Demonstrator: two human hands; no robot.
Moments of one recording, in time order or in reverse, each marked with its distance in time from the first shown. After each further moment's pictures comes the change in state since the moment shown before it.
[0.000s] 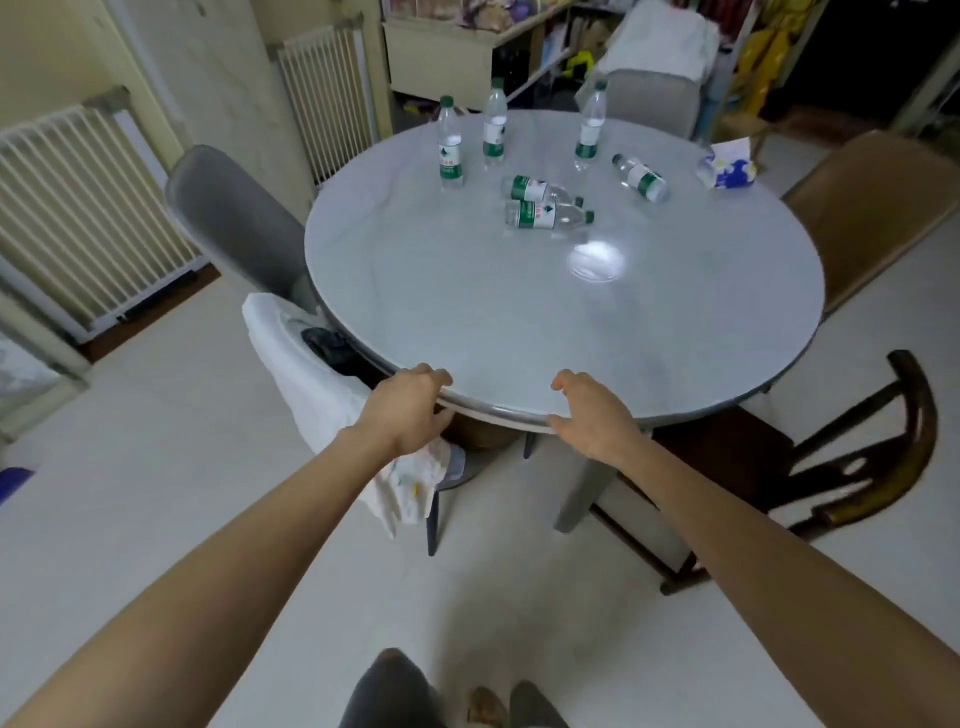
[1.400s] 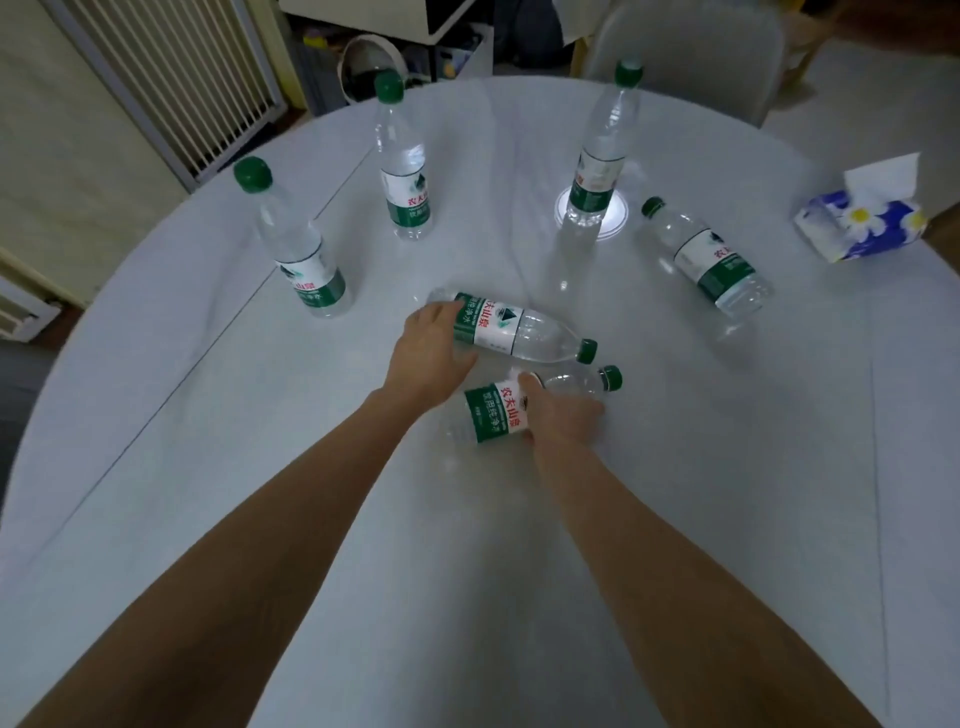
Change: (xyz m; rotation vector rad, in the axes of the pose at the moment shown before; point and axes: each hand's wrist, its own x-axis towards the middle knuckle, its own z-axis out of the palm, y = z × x) left_hand 0.763 -0.040 0.011 -0.348 0.089 -0.043; right_hand 0.698 0.149 -0.024 1.264 0.341 0.999
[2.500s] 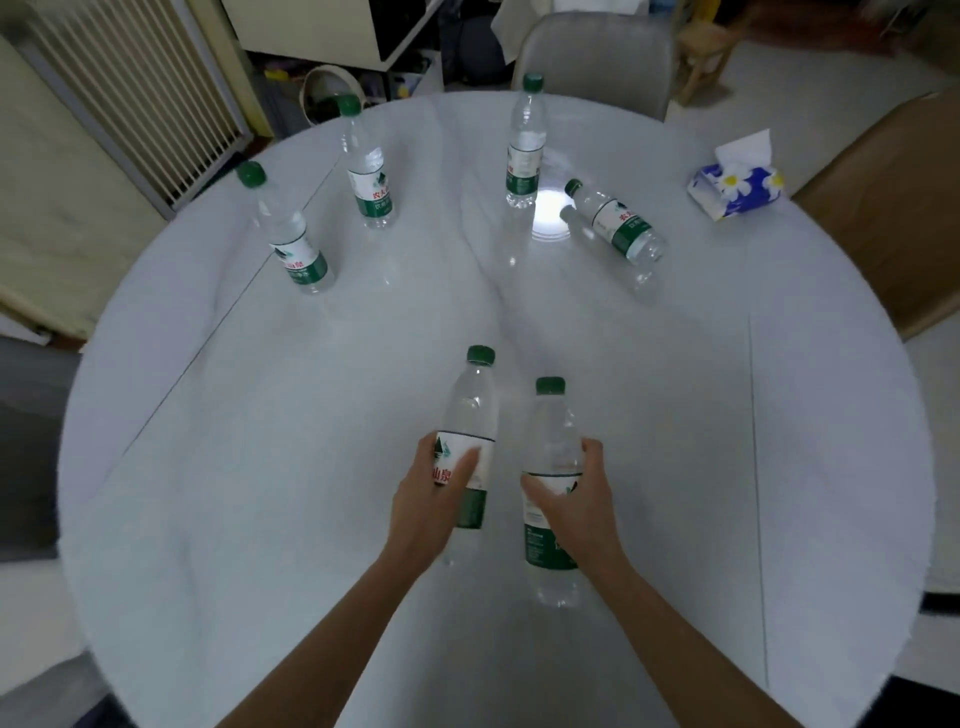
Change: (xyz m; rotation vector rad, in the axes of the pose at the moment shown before) left_hand -0.264 0.043 0.034 -0.657 -0.074 -0.289; right_hand -0.158 0.107 -0.190 -0.216 -0.250 -0.414
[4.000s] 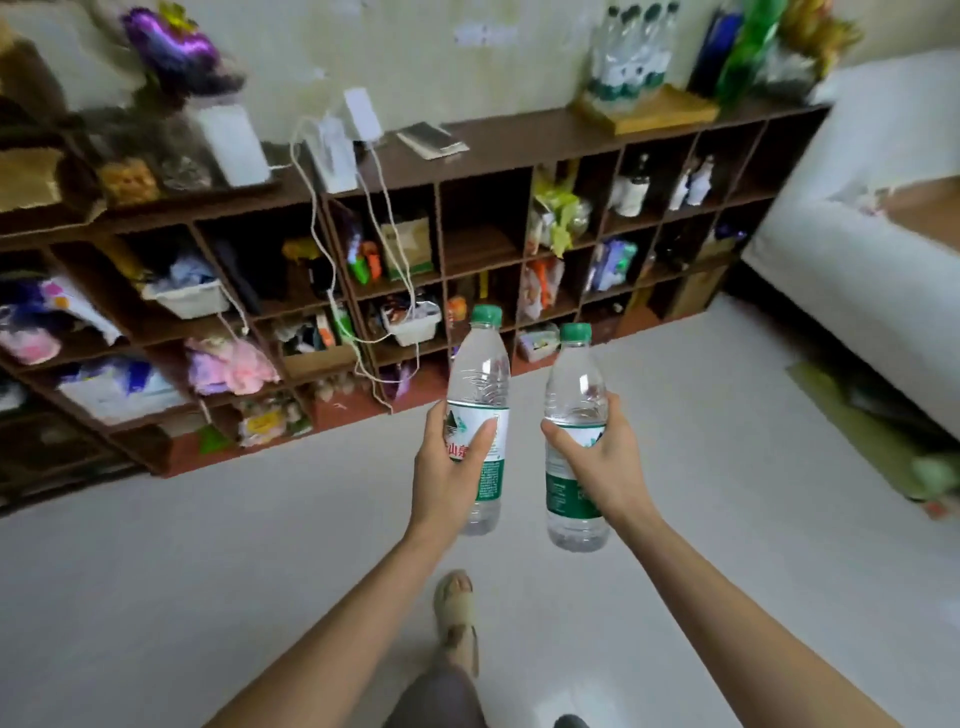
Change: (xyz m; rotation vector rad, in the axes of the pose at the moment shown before) left_hand -1.182 -0.231 0.387 0.256 -2.033 0.650; right_hand -1.185 0.496 -0.340 0.492 2.123 0.412
